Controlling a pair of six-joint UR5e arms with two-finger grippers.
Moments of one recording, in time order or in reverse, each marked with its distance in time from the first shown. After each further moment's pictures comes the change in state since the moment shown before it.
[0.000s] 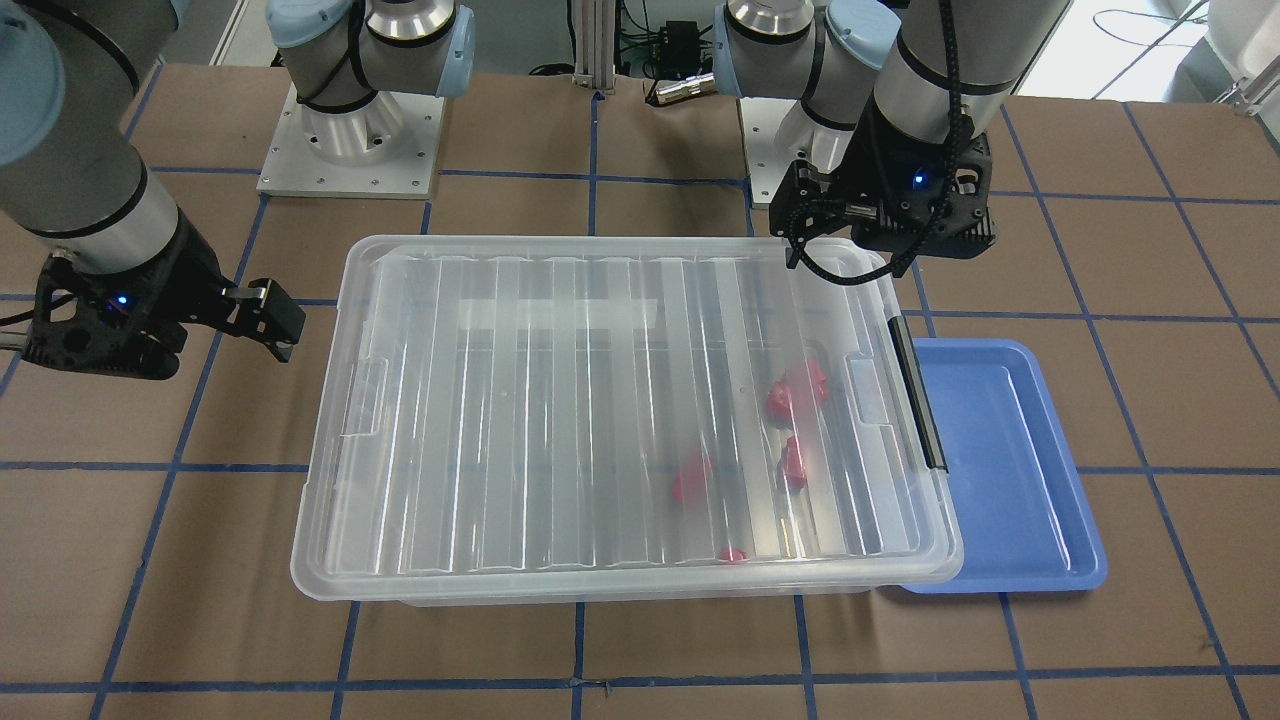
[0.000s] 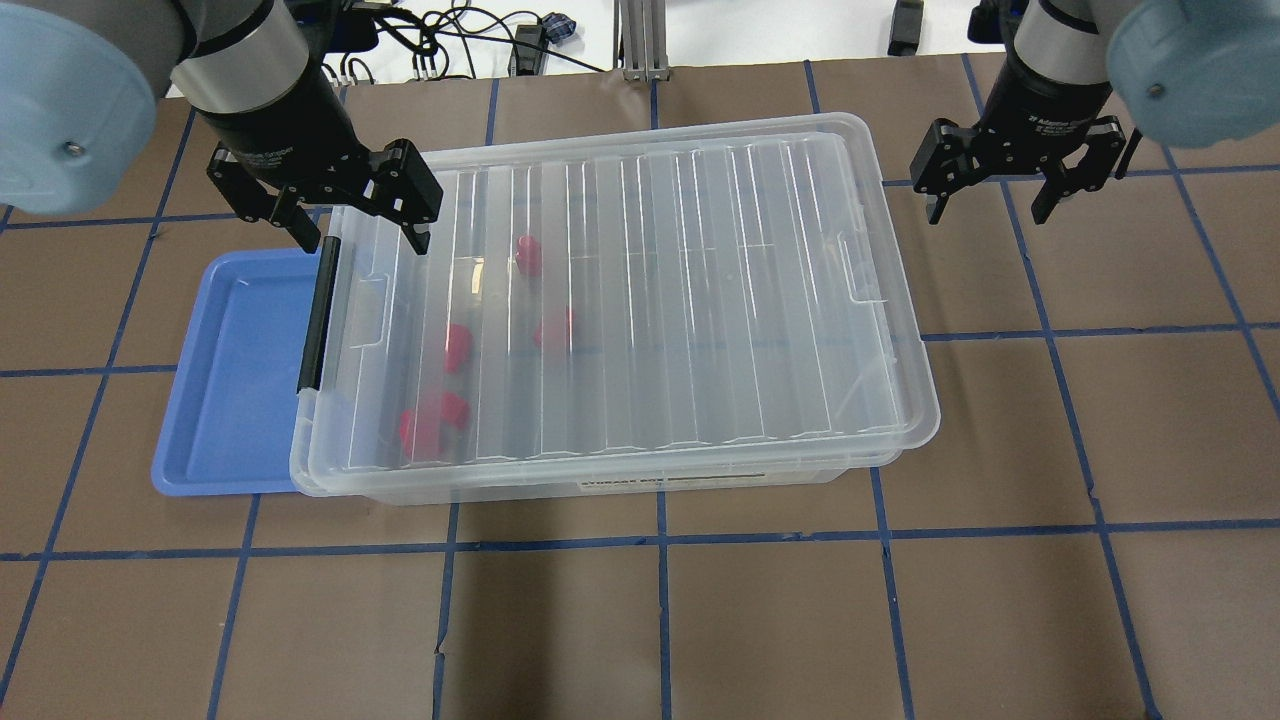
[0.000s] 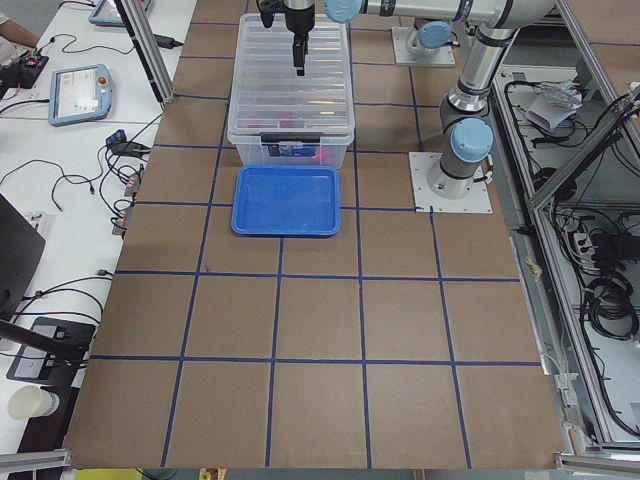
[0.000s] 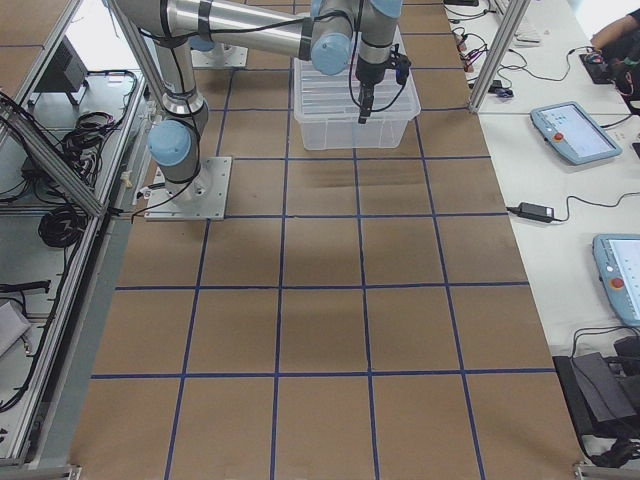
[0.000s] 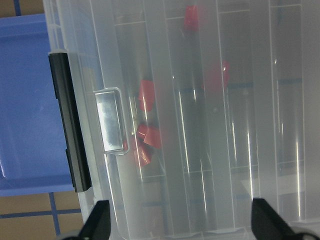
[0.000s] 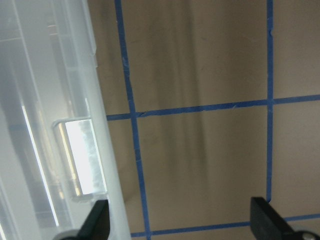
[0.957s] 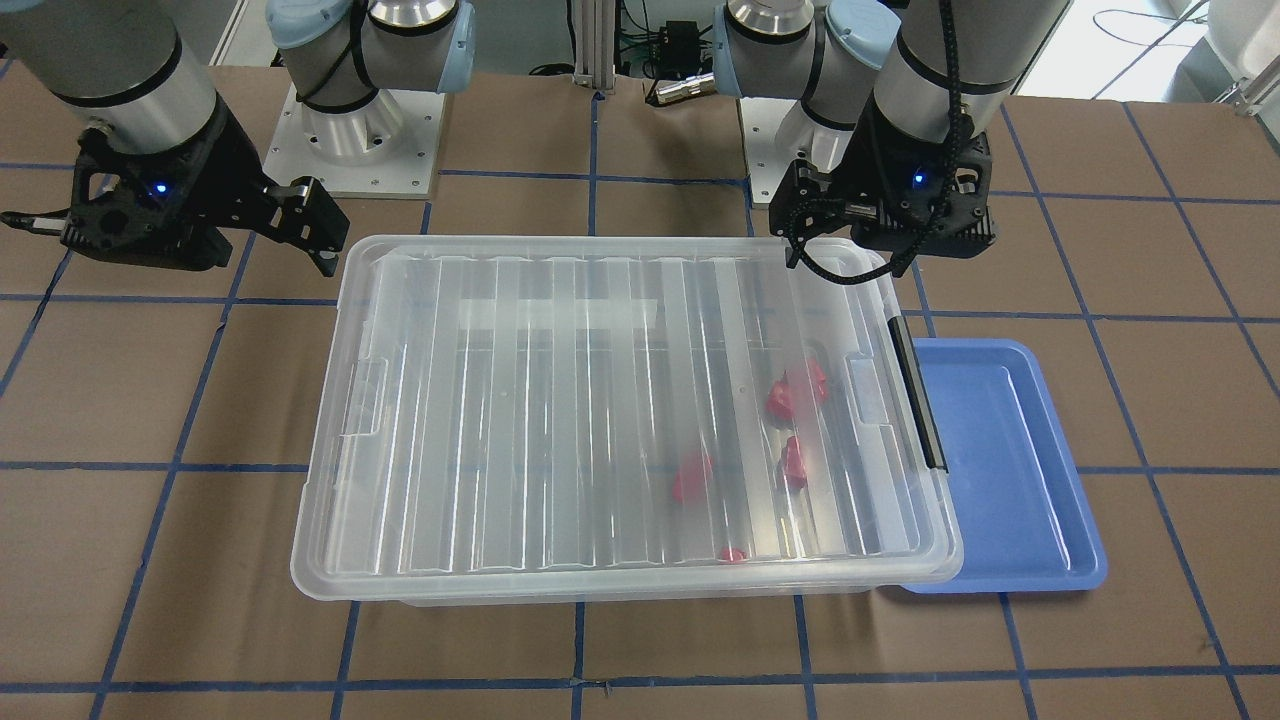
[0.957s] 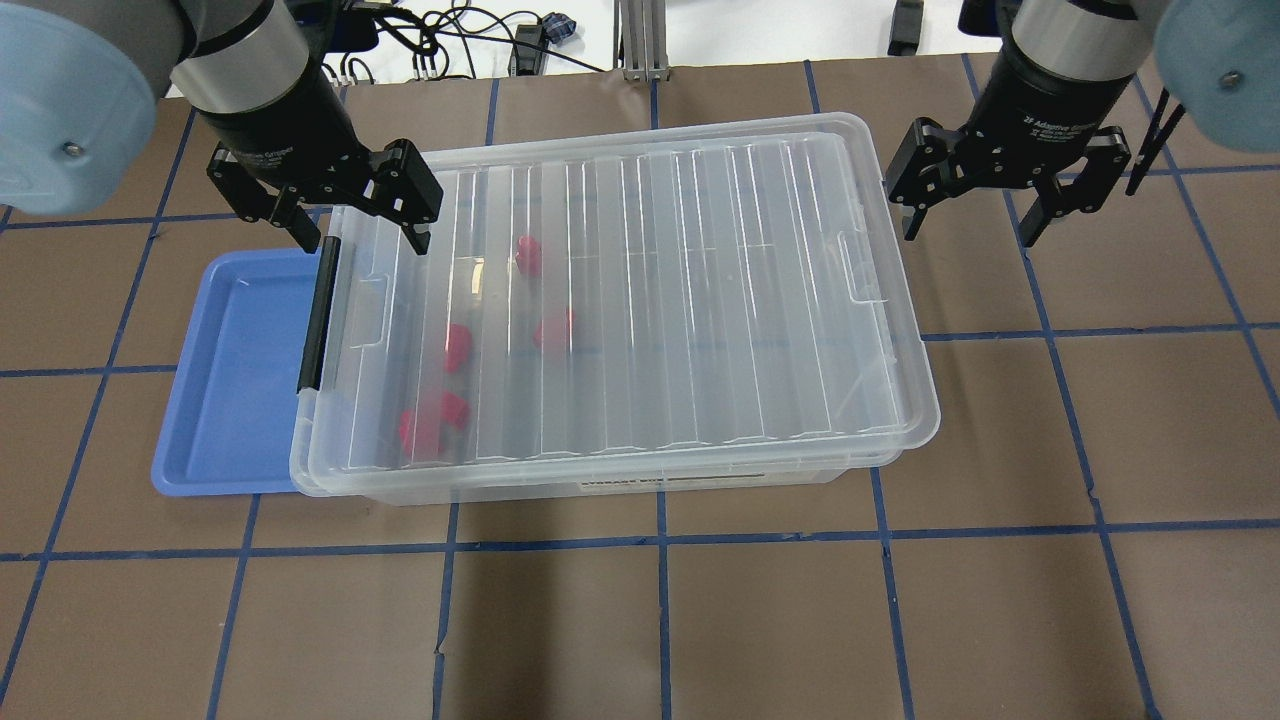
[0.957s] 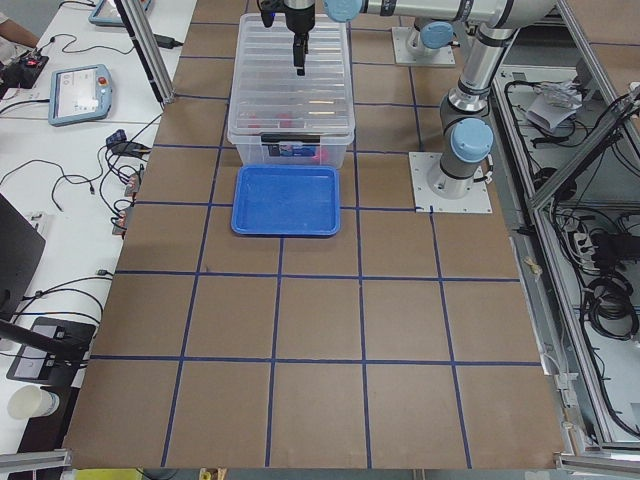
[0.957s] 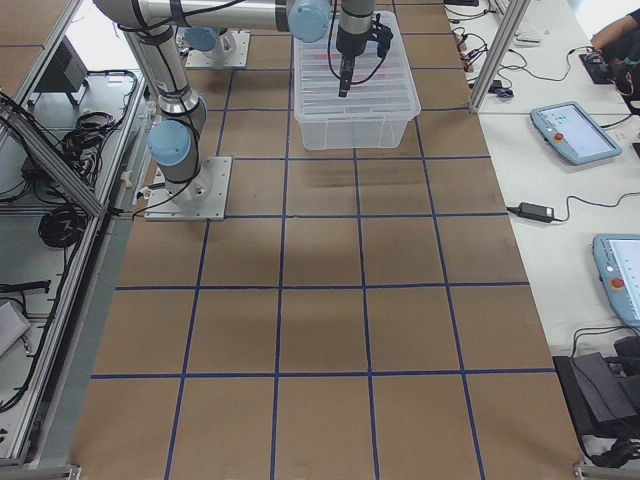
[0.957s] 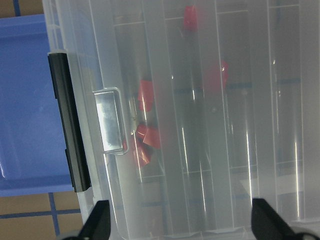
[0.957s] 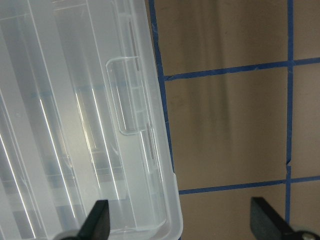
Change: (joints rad) left arm 0.000 0.001 -0.001 0.000 0.000 0.000; right arm 0.061 -0.103 0.007 0.105 0.024 0.076
